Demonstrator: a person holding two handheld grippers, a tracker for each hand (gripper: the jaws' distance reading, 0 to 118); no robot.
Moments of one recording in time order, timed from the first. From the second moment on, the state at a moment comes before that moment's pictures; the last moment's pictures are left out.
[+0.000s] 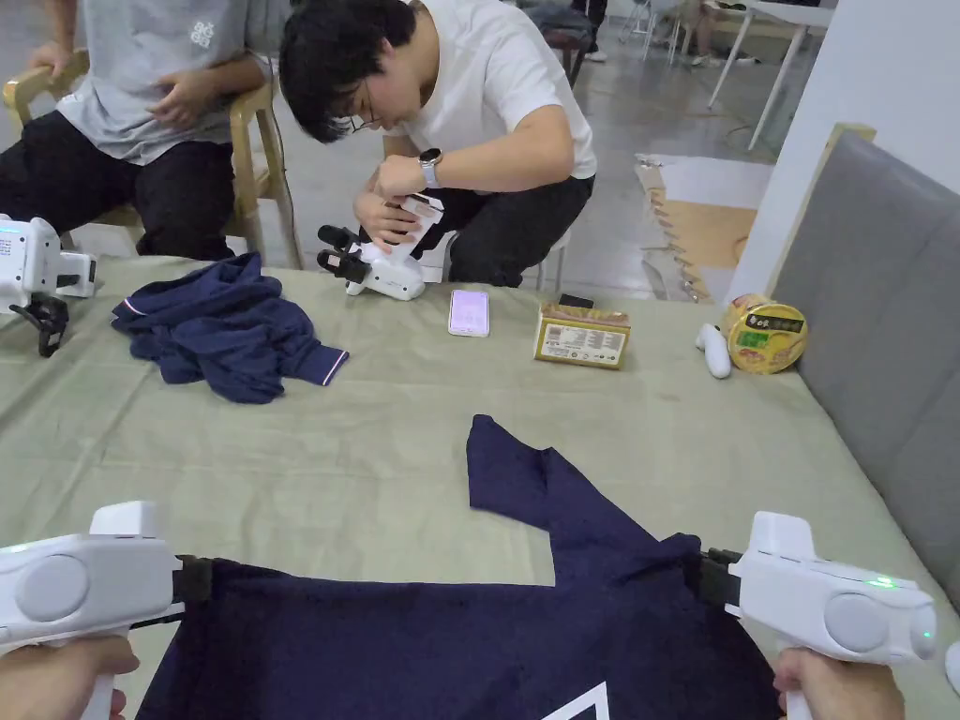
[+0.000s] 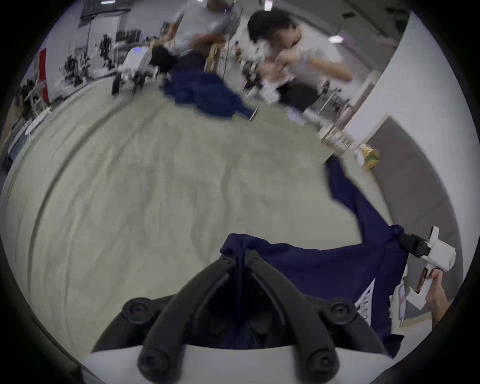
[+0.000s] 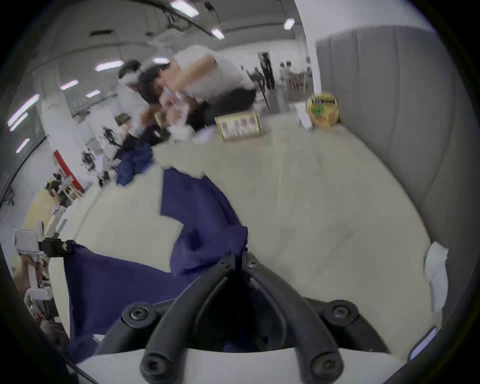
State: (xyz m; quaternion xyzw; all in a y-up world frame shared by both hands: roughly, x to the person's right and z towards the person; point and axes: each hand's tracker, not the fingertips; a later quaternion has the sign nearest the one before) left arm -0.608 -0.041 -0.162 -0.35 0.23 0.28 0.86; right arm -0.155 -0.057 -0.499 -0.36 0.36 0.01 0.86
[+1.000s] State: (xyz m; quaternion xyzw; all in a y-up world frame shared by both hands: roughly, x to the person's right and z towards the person) left arm -0.548 0.419 -0.099 -0.01 0.23 0.02 0.97; right arm -0.083 0.479 -0.379 0.00 0.38 0.02 0.93
